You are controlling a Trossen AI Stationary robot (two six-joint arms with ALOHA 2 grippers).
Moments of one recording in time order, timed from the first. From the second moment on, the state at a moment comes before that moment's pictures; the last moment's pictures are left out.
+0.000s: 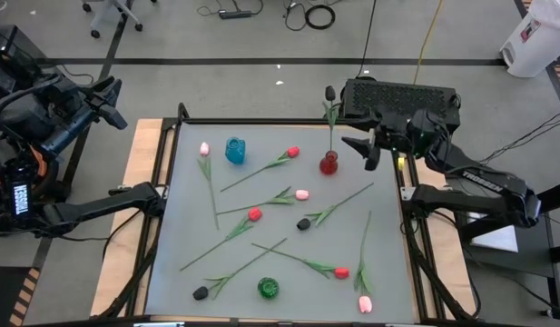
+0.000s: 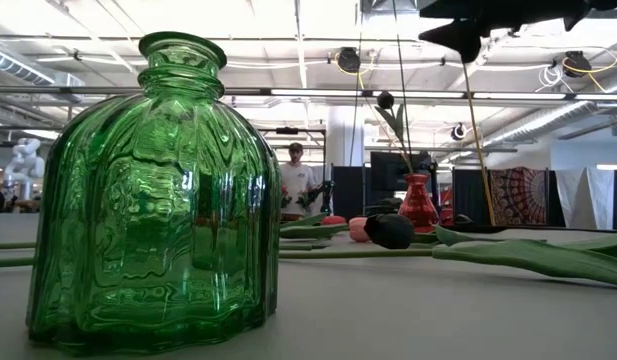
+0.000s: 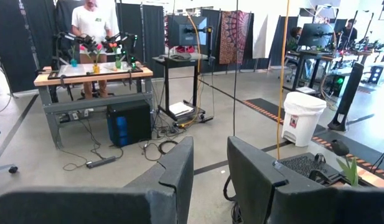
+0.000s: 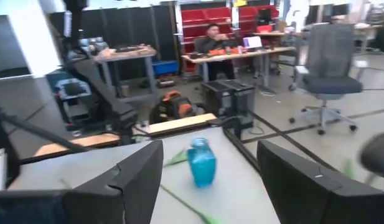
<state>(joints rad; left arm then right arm) 0.73 0.72 1.64 -0.96 -0.34 -0.04 -0.53 0.77 0.74 0.01 -0.29 0.09</state>
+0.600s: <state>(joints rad) 0.73 0.72 1.64 -0.96 -0.34 -0.04 -0.30 0.95 0.83 -0.07 -0.40 -0.05</state>
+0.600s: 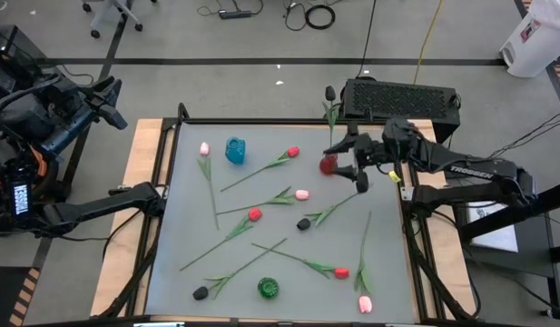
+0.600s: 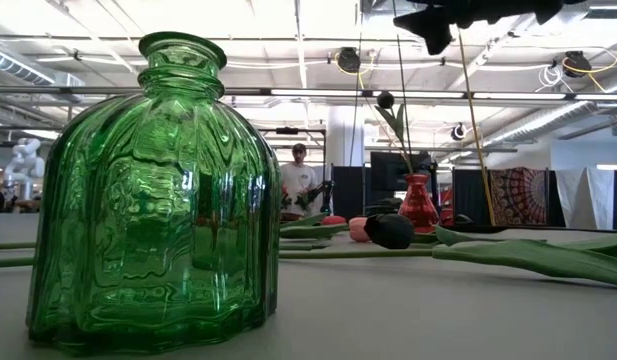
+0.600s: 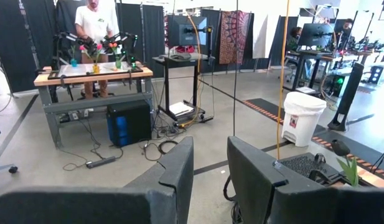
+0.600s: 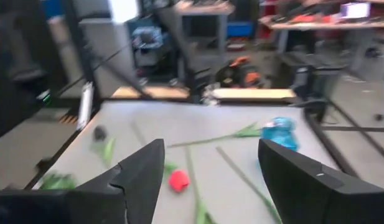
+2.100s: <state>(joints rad) 0.73 0.72 1.64 -0.96 -0.34 -0.04 0.04 1.43 1.30 -1.02 -0.18 -0.41</state>
